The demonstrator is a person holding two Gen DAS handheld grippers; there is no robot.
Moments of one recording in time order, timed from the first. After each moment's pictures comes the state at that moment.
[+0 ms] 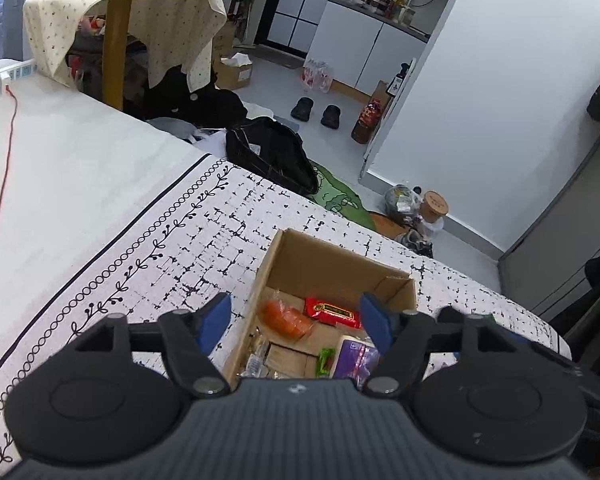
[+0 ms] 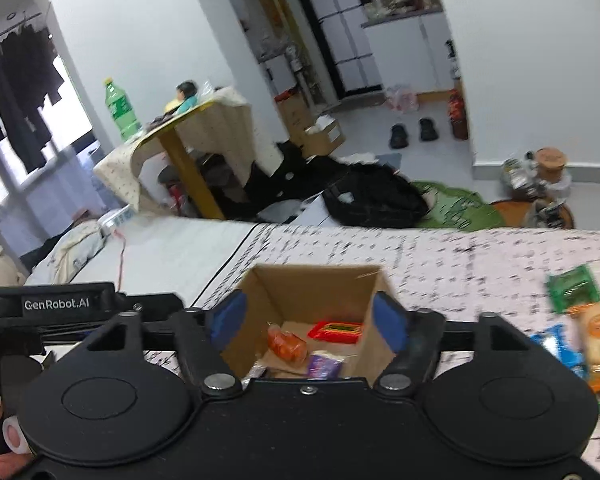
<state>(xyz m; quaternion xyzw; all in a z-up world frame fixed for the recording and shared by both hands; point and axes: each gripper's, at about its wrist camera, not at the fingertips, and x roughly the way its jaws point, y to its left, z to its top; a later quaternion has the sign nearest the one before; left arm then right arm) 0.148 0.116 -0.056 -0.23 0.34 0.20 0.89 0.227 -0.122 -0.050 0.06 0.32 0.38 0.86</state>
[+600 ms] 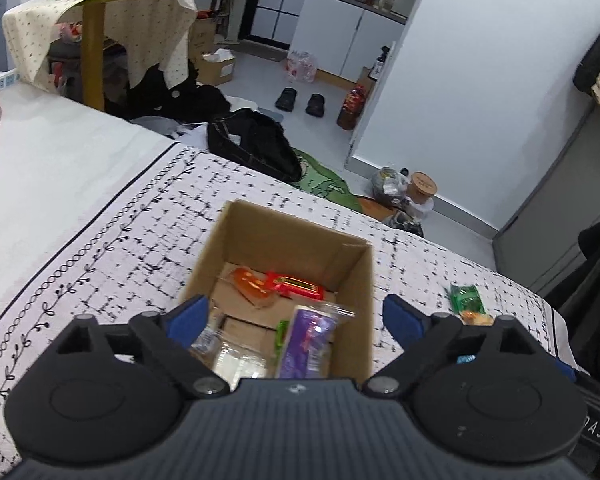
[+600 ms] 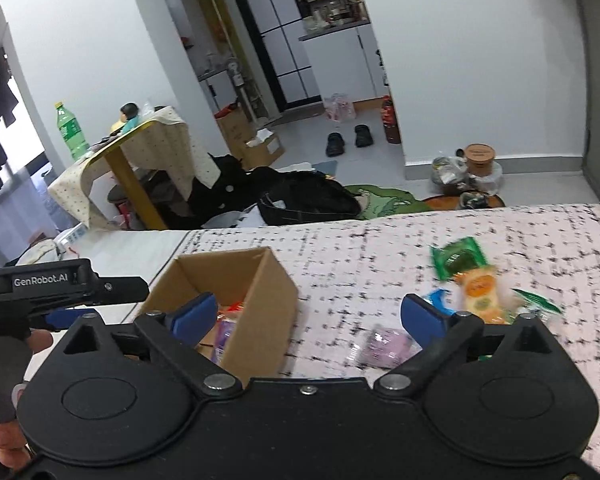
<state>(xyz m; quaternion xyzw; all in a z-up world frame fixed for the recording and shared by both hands) 0.160 0.060 -0.060 -0.21 0.35 0.18 0.89 0.219 -0.205 -0.064 0.07 0.33 0.31 0.89</state>
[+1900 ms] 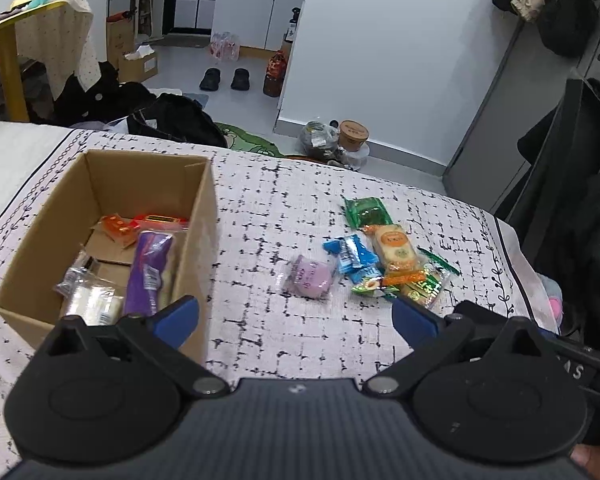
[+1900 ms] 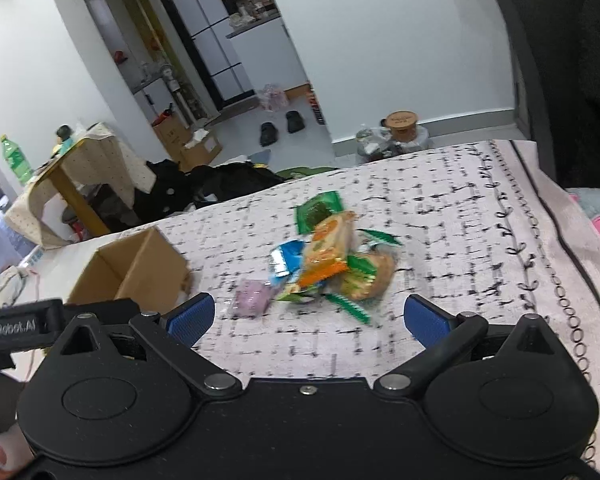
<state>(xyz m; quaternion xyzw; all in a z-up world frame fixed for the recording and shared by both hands) 0.177 -0.080 -0.090 -0.14 0.39 0.09 0.91 0.224 -0.322 -0.101 0.11 0.37 0.22 0.90</state>
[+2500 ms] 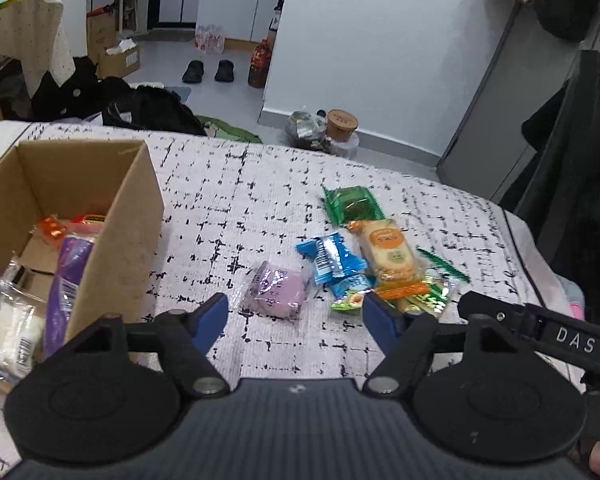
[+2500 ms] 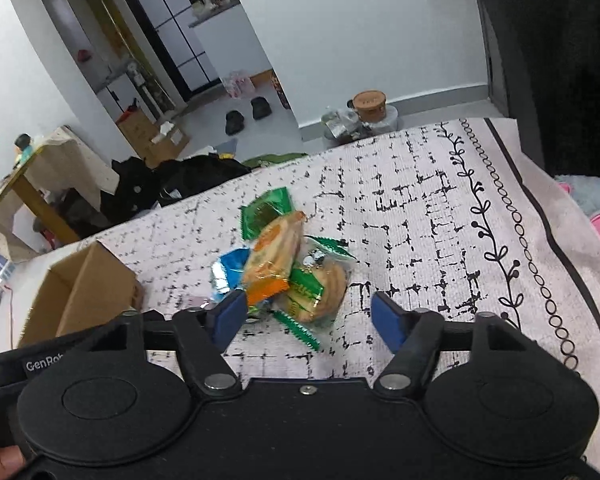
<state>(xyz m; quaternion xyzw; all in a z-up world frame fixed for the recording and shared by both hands) 0.238 -0.095 -0.139 -0.14 0.40 0.08 0.90 0.277 -0.326 -0.131 0.11 0.41 0.20 0.88</state>
